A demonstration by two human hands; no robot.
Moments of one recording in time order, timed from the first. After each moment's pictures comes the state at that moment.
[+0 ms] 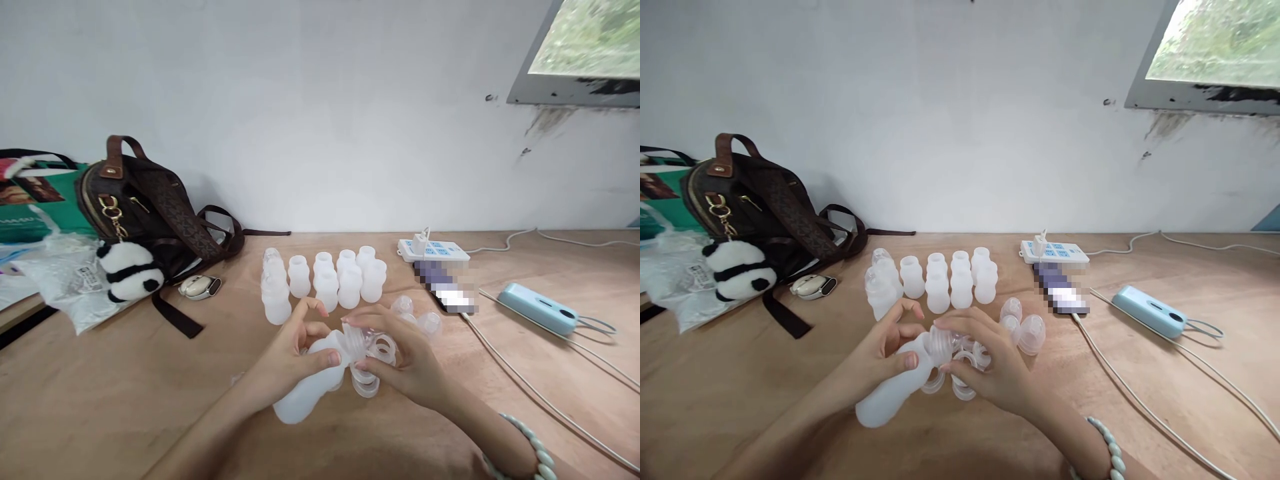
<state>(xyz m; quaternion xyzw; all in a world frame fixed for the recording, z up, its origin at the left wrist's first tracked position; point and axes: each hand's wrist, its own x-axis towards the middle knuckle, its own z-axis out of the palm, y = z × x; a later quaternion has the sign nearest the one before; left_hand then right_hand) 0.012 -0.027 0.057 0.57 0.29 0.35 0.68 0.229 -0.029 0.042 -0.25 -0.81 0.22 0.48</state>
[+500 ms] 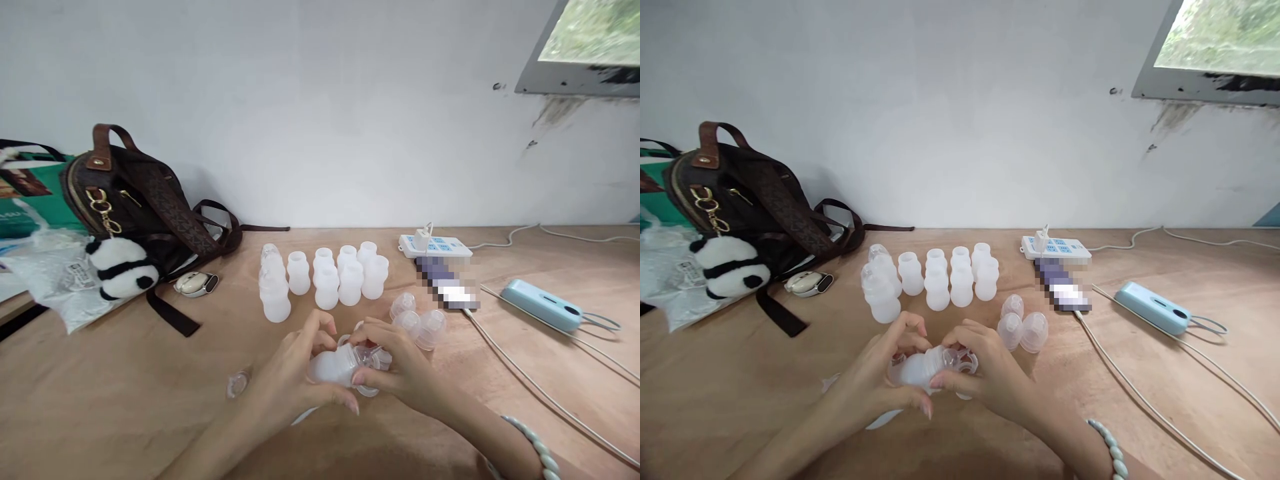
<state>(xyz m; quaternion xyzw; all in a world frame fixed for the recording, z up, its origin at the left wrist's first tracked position) 0.011 -0.036 0.052 0.76 0.42 0.28 0.42 0.222 -0.031 0.033 -0.36 -0.81 0.27 0.37</state>
